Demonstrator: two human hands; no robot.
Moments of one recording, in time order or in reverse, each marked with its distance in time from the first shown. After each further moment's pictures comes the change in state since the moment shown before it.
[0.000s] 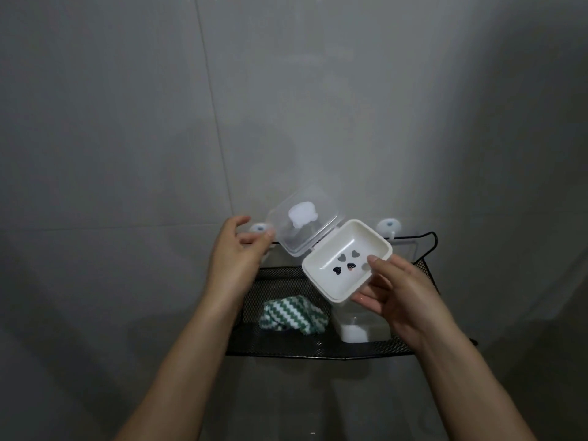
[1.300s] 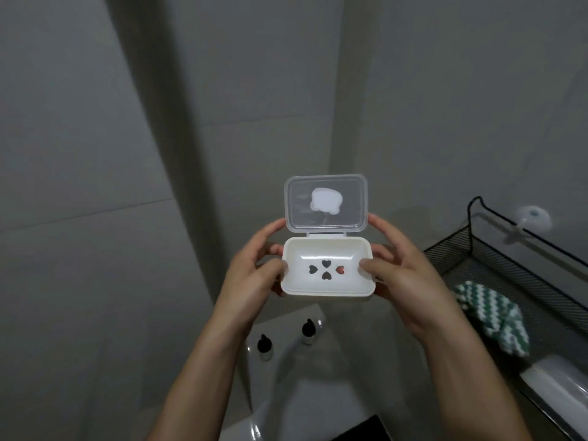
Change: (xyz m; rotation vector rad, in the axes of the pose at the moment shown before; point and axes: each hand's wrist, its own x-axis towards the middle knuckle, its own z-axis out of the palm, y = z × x) left_hand -0.290 0.007 -0.079 0.096 0.845 -0.090; right_hand -0.065 0.075 0.113 -0.419 -1.262 0.111
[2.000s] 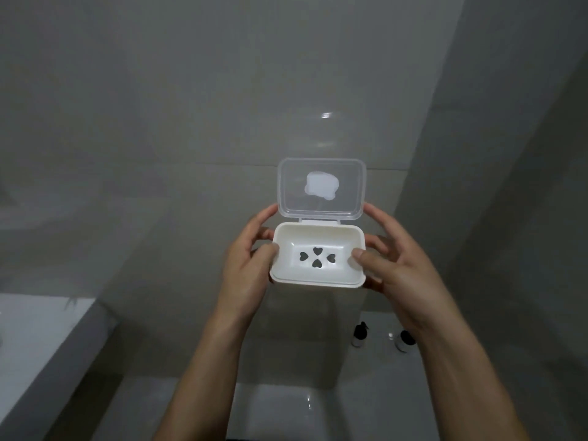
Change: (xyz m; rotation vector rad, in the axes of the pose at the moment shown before) left_hand -0.144 0.011 -0.261 0.104 0.573 0.074; right_hand -0.048 0.009 0.288 0.096 -0.474 -0.035
